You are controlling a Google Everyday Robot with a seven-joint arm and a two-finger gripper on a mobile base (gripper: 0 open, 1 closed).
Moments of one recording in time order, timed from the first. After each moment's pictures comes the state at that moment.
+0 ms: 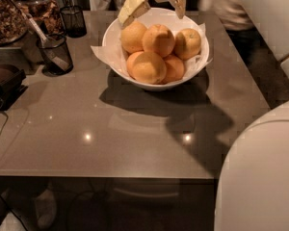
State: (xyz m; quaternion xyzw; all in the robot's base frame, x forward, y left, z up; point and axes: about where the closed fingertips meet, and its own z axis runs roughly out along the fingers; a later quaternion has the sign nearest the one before) arm 0.661 -0.034 1.001 -0.21 0.95 0.06 0.21
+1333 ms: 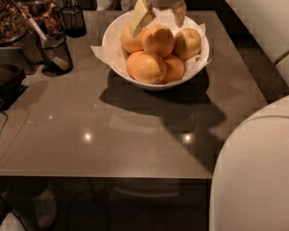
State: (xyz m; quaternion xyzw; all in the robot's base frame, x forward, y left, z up) arm 0.671 -0.048 0.978 -0.19 0.96 0.02 0.20
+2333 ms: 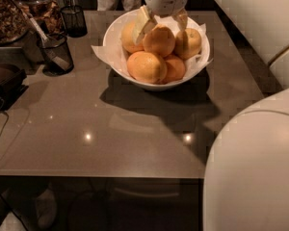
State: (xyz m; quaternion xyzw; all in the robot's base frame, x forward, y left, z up) arm 0.677 -0.057 0.955 -0.19 0.97 0.01 0.17
